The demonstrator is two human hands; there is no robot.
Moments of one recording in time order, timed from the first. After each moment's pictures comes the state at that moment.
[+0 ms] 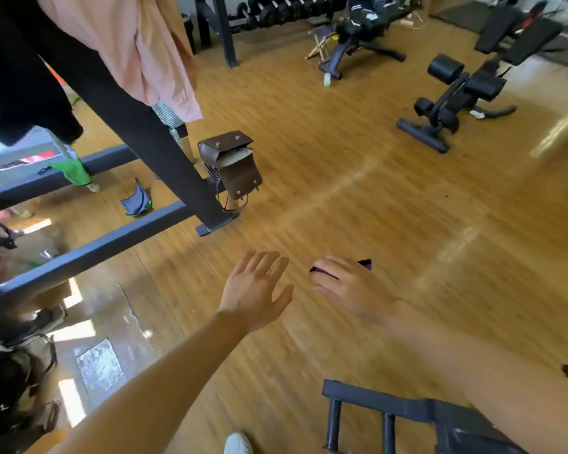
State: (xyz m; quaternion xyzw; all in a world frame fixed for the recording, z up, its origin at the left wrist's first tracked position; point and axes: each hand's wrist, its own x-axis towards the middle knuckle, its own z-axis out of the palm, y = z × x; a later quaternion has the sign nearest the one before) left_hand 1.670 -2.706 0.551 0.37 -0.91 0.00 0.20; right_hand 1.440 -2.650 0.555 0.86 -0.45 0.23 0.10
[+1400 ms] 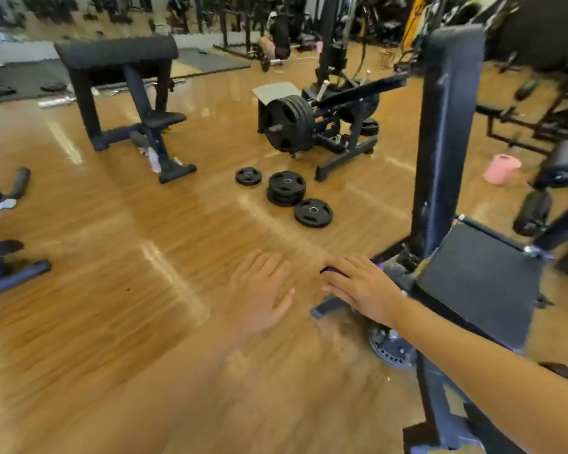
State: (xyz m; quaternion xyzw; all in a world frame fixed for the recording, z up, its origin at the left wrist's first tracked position) left_hand 0.914 -2.869 0.612 -0.44 -0.86 -0.14 0.22; right_hand 0.996 -2.624 0.626 0.25 -0.94 -0.02 0.24
